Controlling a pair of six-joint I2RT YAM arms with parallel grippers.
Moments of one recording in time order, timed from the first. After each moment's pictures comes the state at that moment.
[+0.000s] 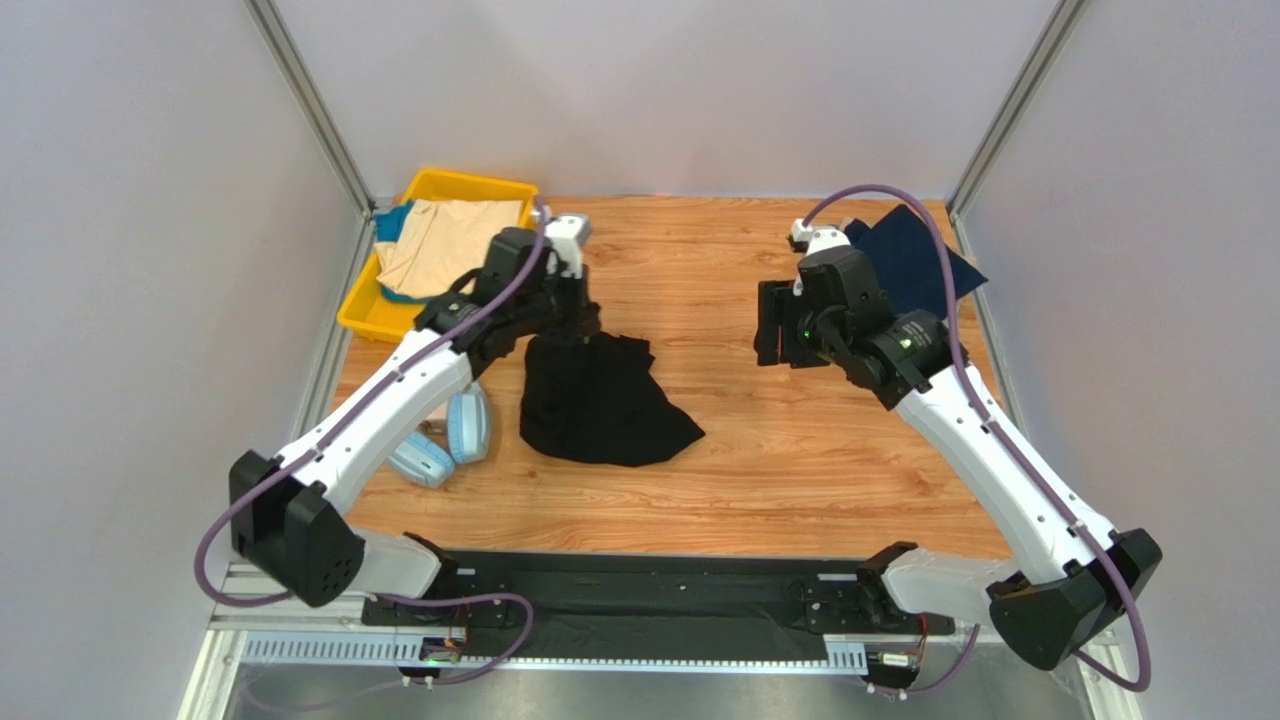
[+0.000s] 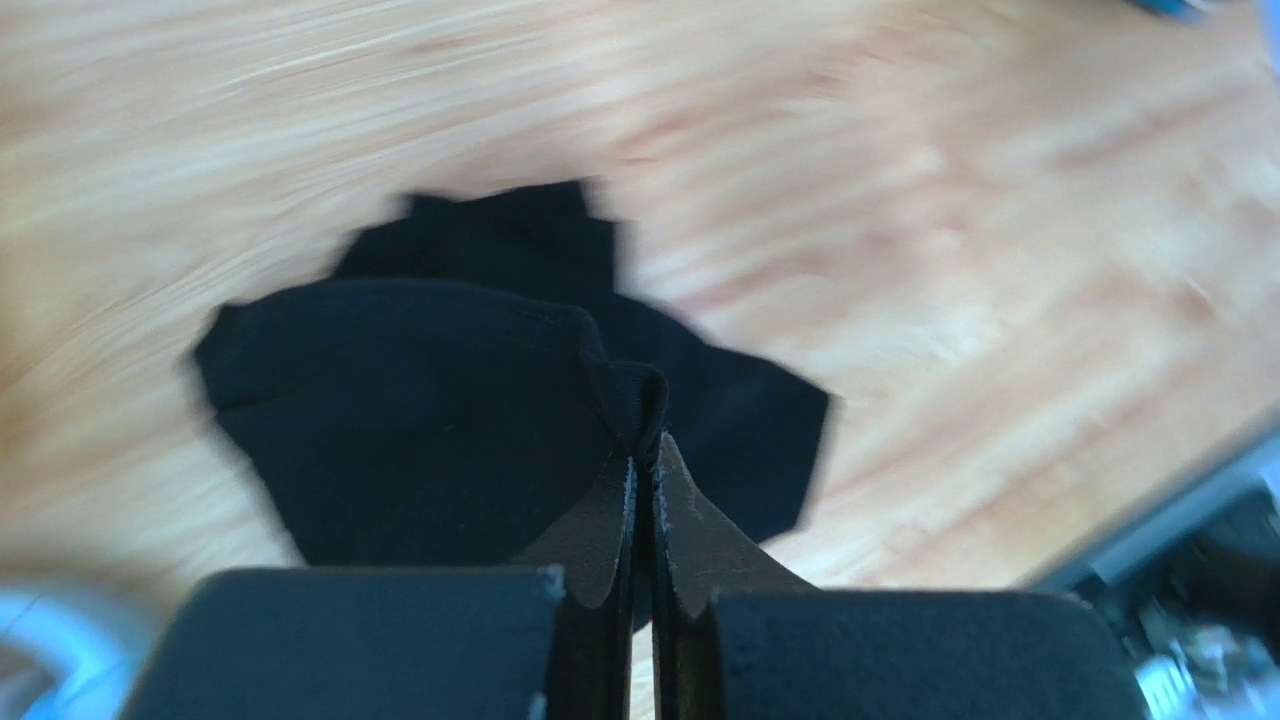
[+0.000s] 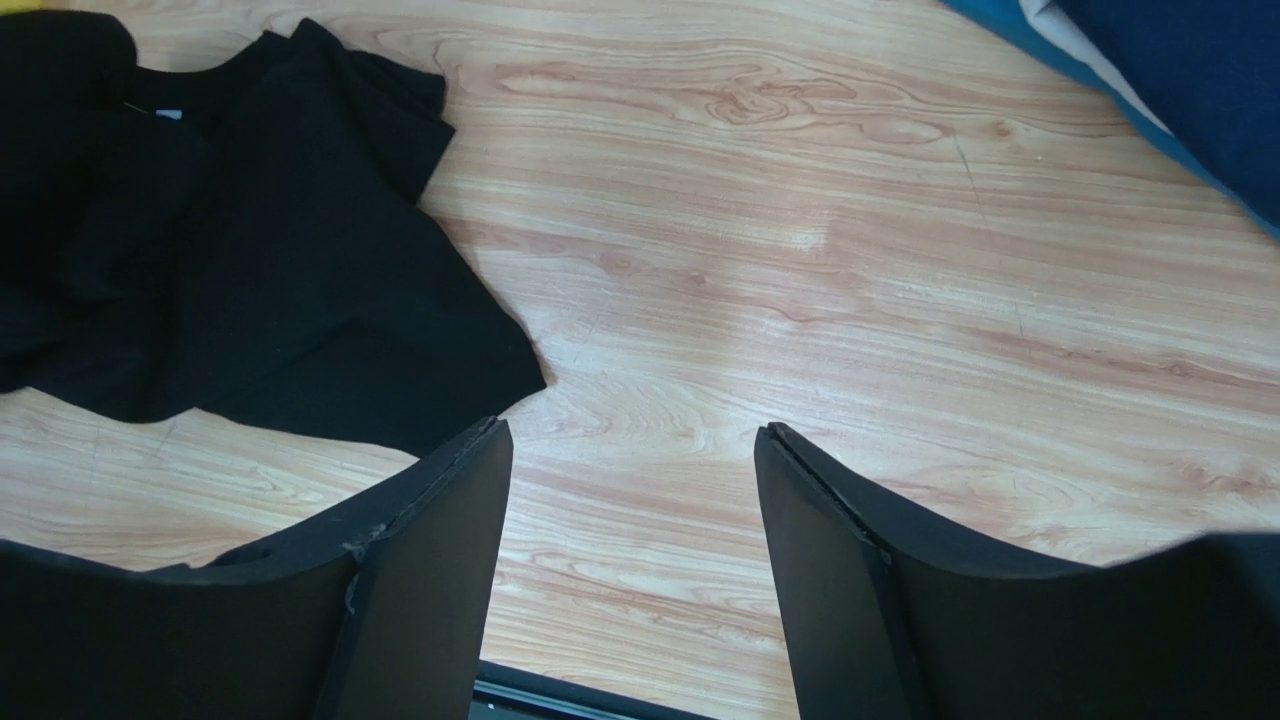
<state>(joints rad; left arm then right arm) -0.50 1.35 1.23 -0.53 0.11 -0.30 0.53 1.21 1.32 -0.87 0.17 0.35</state>
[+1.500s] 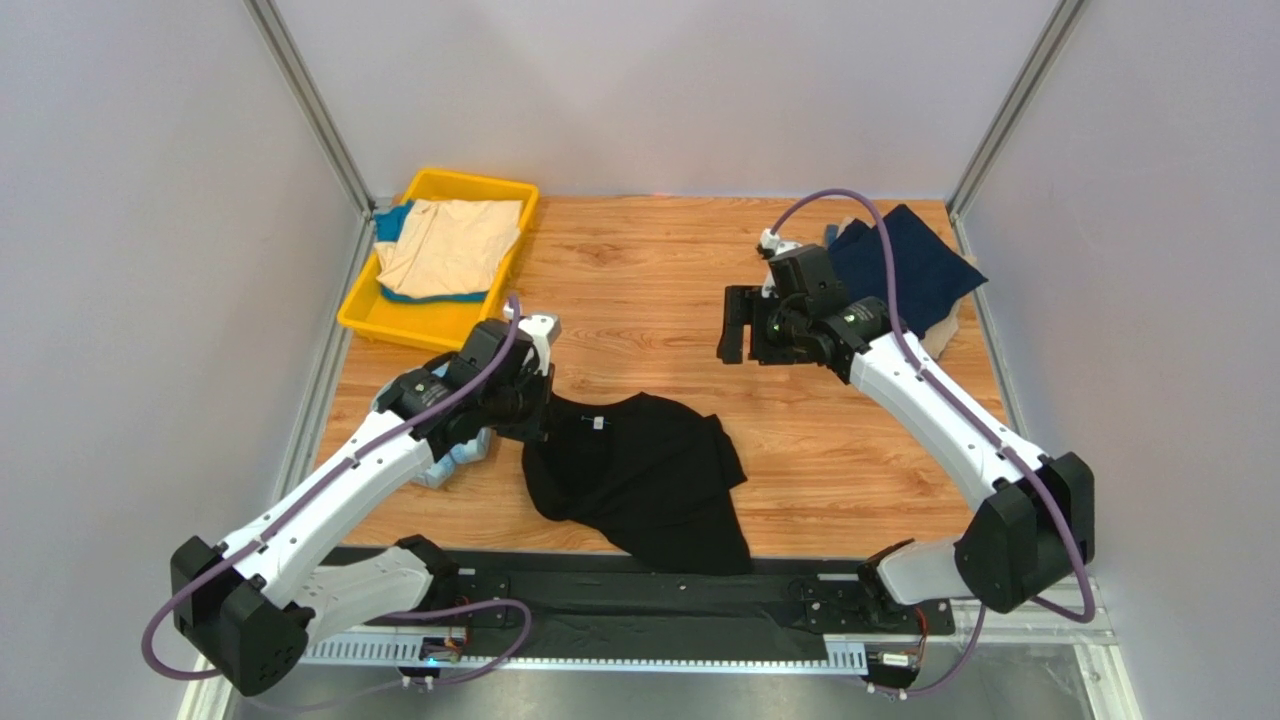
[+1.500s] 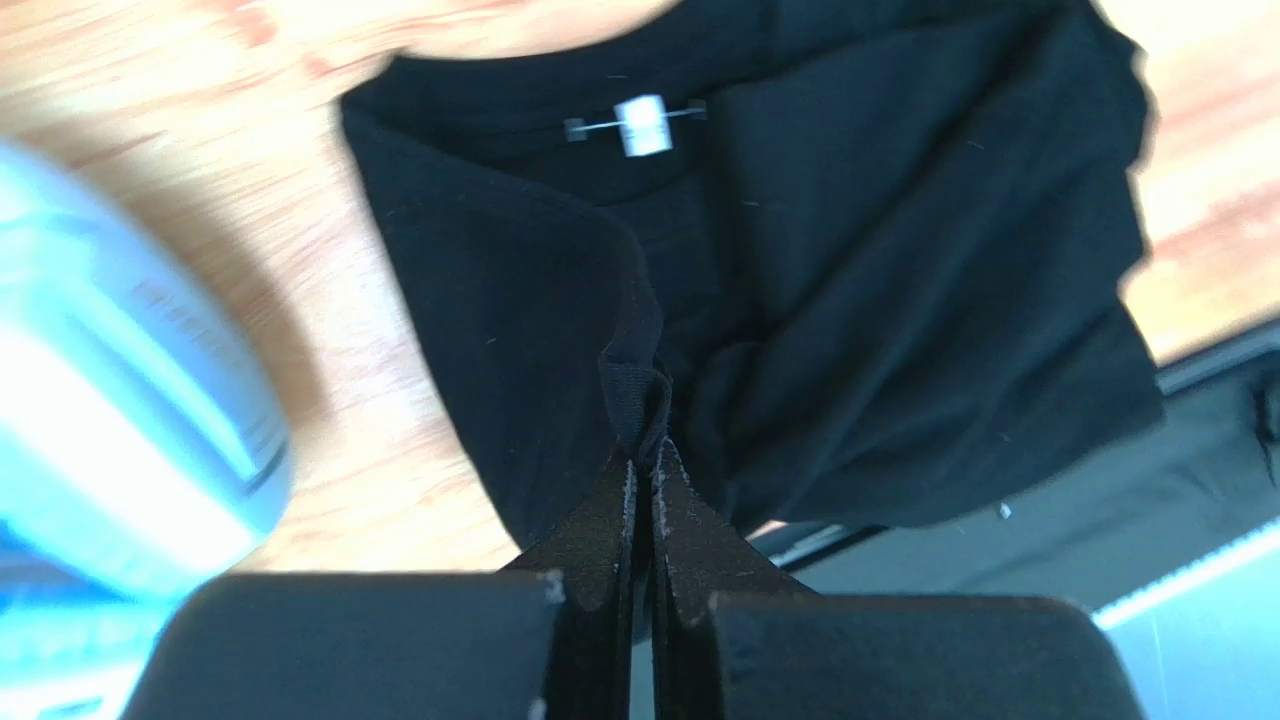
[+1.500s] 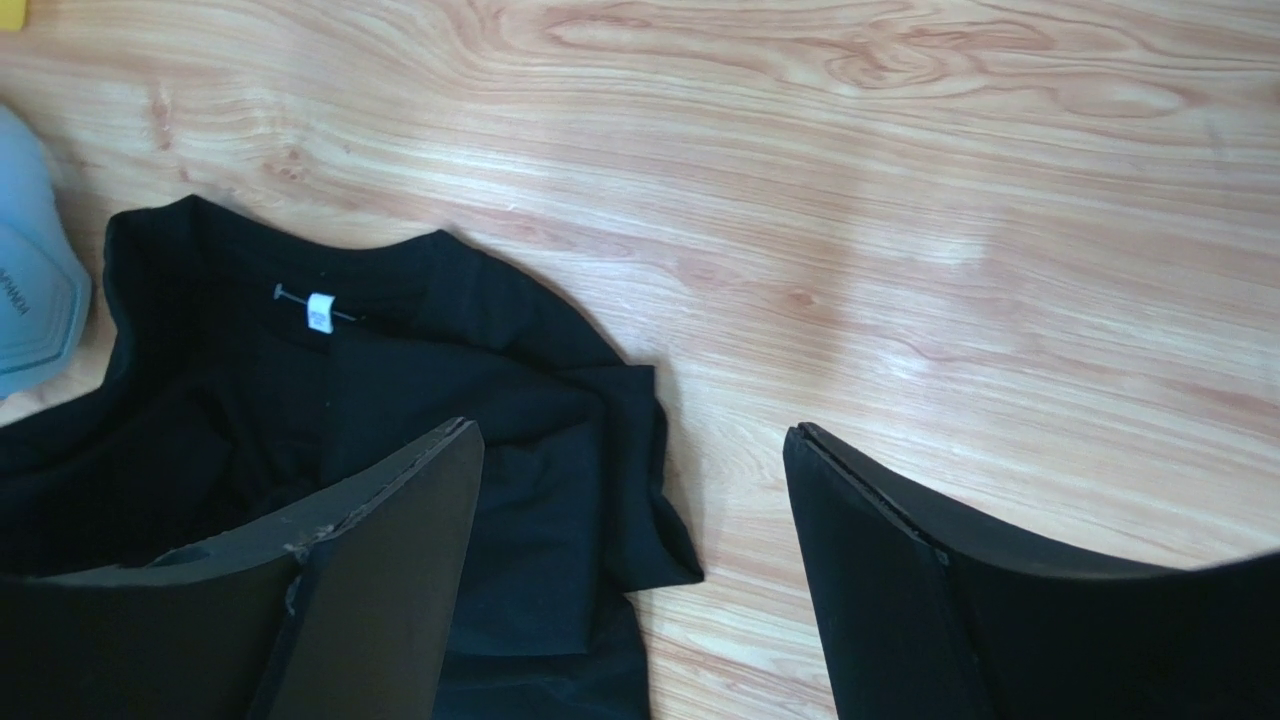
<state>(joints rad) -0.60 1.05 0.93 -0.78 0.05 -0.34 0.47 1.37 1.20 -0.67 -0.02 0.39</state>
